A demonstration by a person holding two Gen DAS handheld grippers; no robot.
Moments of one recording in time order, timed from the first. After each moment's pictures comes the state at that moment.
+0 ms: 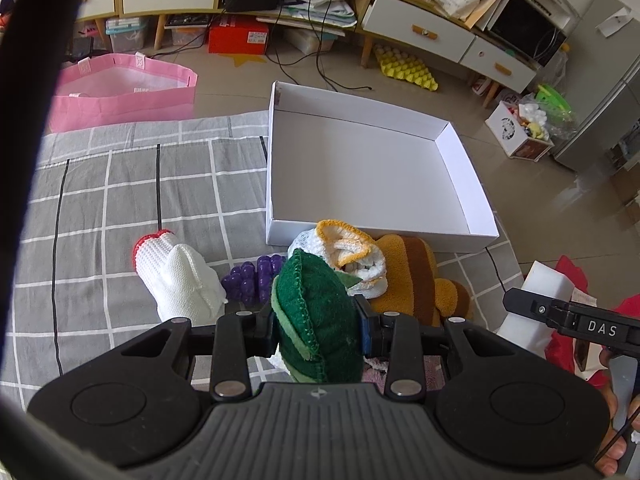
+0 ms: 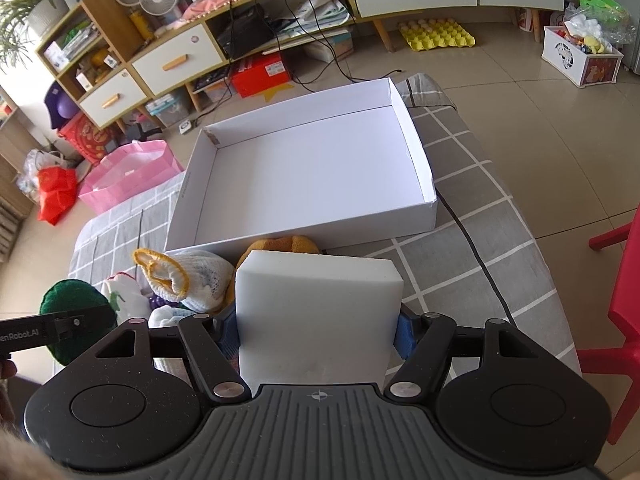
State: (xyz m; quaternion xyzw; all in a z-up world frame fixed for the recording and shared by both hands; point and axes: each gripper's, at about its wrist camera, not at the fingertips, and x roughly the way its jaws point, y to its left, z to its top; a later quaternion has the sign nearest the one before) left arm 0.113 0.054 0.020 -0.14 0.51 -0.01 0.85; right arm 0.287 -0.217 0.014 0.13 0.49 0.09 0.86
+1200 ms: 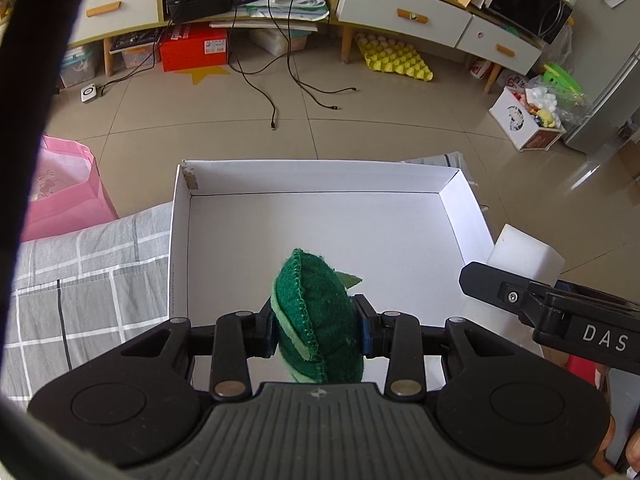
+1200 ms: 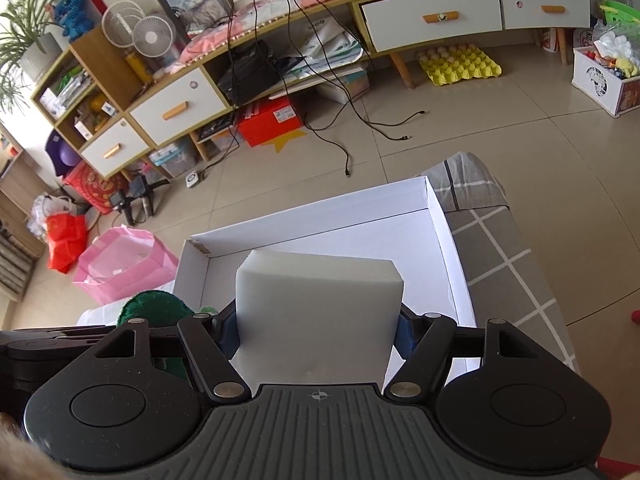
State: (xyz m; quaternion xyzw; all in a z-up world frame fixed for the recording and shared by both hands) left arm 0.289 0.012 -0.025 -0.09 0.53 -0.03 0.84; right arm 0.445 -0.221 -0.003 0.16 0.46 0.10 0.87
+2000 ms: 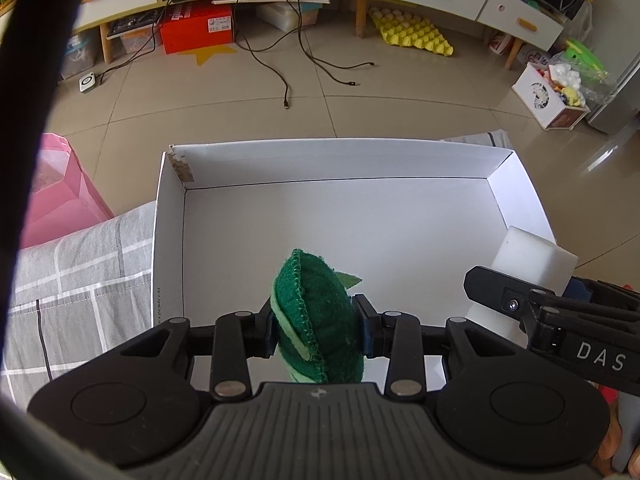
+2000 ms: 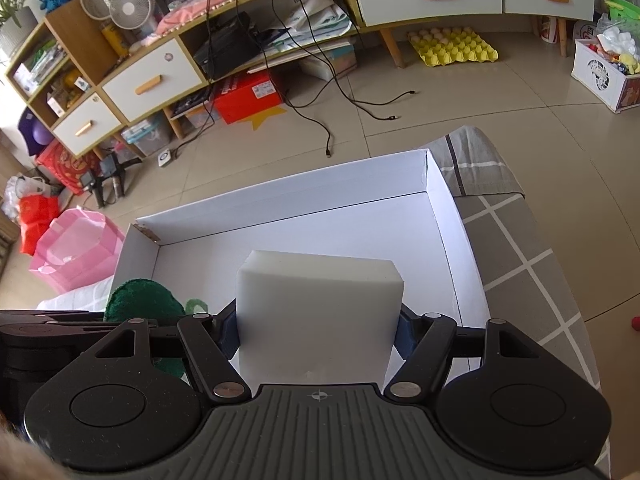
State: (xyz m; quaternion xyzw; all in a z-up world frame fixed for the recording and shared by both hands) left arm 0.304 0.021 -0.049 -0.07 0.55 -0.02 0.83; right arm 0.478 -0.209 -0.049 0.13 0.48 0.09 0.86
